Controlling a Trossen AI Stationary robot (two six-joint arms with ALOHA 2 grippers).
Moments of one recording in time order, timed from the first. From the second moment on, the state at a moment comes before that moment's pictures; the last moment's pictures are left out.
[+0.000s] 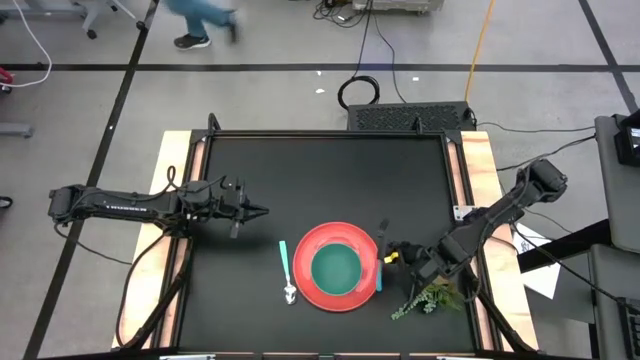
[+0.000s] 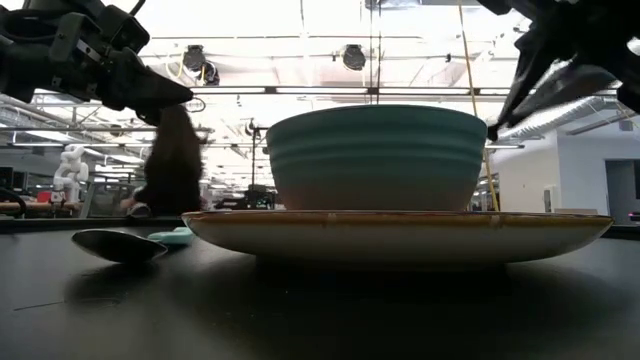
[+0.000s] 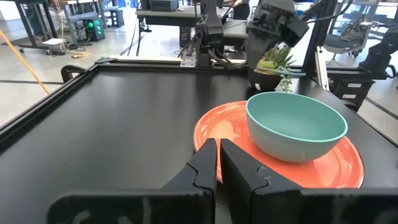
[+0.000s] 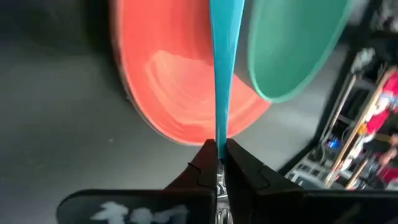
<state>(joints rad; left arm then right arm) 0.09 0.63 0.16 0.32 0.13 -0.01 0.62 1.37 0.86 -0.62 0.60 -0.94</state>
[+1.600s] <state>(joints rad) 0.09 0.63 0.16 0.32 0.13 -0.06 0.48 1.46 0.78 -0.34 0.39 -1.18</state>
